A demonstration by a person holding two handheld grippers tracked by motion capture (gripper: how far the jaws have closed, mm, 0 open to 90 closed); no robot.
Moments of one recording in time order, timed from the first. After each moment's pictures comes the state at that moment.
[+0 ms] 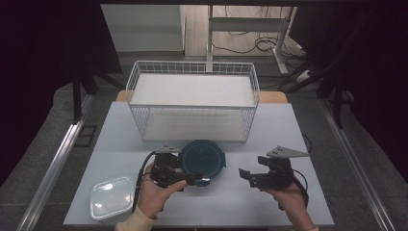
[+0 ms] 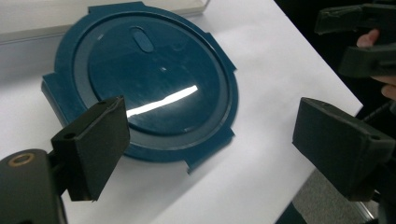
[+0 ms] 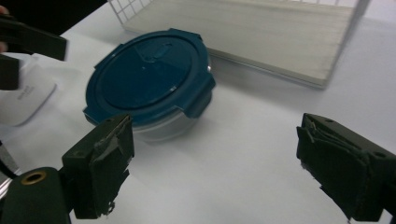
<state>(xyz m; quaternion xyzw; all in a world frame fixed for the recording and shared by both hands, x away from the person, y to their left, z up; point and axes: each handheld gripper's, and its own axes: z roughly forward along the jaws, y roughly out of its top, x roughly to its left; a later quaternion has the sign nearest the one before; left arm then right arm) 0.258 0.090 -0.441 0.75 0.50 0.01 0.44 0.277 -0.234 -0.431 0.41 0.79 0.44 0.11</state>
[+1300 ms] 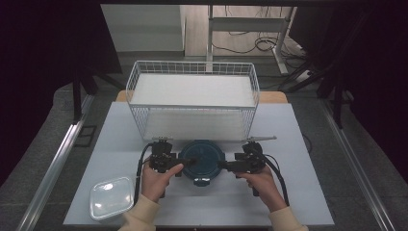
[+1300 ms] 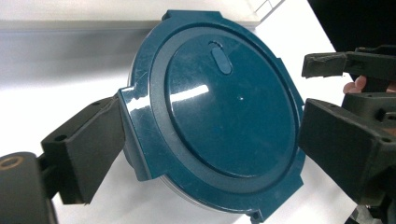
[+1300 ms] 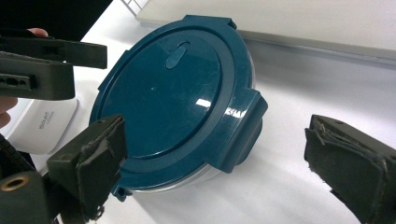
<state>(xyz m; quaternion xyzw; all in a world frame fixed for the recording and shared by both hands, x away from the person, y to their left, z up) 0.302 0.107 -0.468 0.70 0.57 -0.01 0.43 0.334 -0.183 -0.469 0.46 0.78 0.42 -0.02</state>
